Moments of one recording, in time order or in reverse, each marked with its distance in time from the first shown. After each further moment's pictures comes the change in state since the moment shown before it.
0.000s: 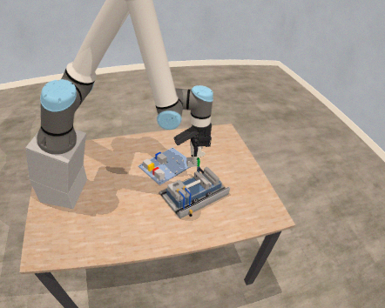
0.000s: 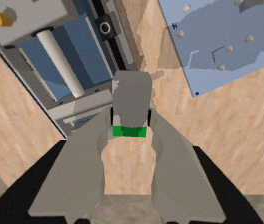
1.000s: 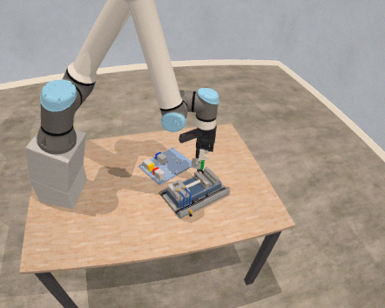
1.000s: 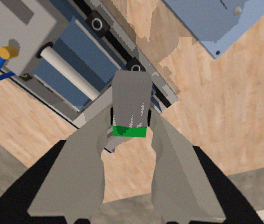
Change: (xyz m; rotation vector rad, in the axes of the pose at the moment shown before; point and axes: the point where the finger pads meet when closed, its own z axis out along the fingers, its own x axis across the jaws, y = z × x) arm -0.019 0.019 -0.001 0.000 0.000 0.383
